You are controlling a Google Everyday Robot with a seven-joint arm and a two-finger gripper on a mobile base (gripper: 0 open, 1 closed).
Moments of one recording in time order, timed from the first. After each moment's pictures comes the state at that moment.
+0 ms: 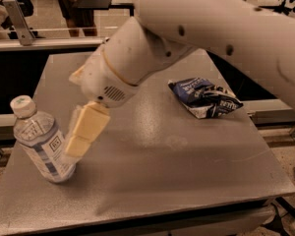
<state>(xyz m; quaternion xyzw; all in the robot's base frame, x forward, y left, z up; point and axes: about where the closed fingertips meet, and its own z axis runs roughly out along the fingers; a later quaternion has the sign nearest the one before) 0.423 0.136 0.940 -0.71 0.58 0.26 0.30</state>
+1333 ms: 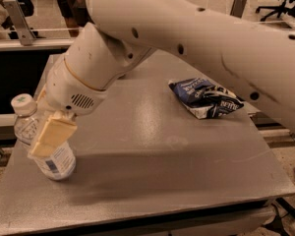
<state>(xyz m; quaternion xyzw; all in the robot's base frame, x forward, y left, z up) 0.395 0.186 0.932 -0.76 0.52 0.28 0.26</state>
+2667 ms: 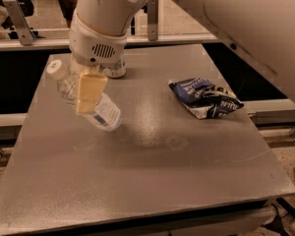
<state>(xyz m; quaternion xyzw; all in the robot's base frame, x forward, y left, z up) 0.470 0.123 0.961 -0.80 0.55 0.12 0.20</state>
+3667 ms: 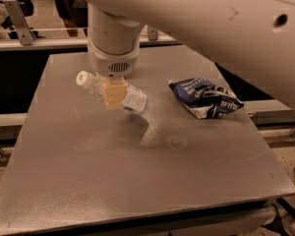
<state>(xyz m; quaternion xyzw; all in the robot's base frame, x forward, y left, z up) 0.515 0.079 0.934 -0.80 0.56 -0.06 0.19</state>
